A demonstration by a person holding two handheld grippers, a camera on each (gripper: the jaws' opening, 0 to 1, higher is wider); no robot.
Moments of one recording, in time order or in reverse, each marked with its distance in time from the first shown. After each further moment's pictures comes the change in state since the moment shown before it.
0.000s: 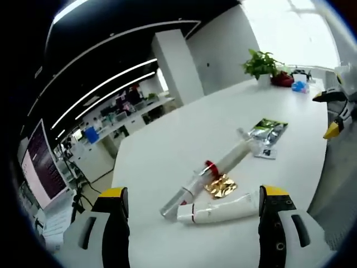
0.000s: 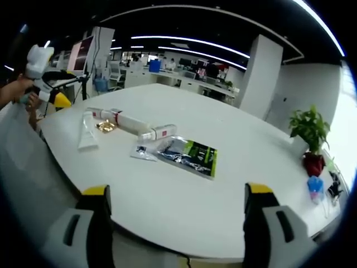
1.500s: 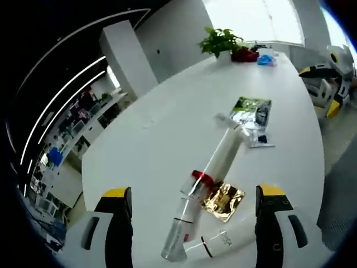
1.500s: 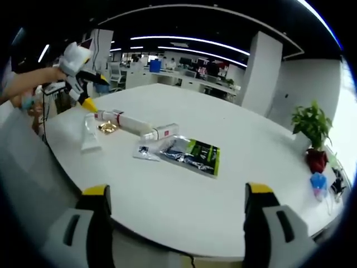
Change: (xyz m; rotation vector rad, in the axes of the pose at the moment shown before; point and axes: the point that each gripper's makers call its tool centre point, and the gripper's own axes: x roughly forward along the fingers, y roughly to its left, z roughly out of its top) left arm 0.099 -0.015 0.007 0.210 0.125 -0.344; right arm 0.000 0.003 0.000 0.023 0.006 0.021
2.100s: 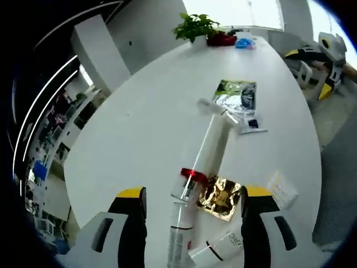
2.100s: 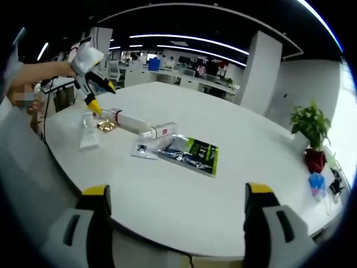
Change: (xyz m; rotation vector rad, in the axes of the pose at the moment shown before) left arm 0.025 -0.017 -0.007 0.082 0.134 -0.178; right arm -0.001 -0.001 0.000 -0.003 0.006 -0.013
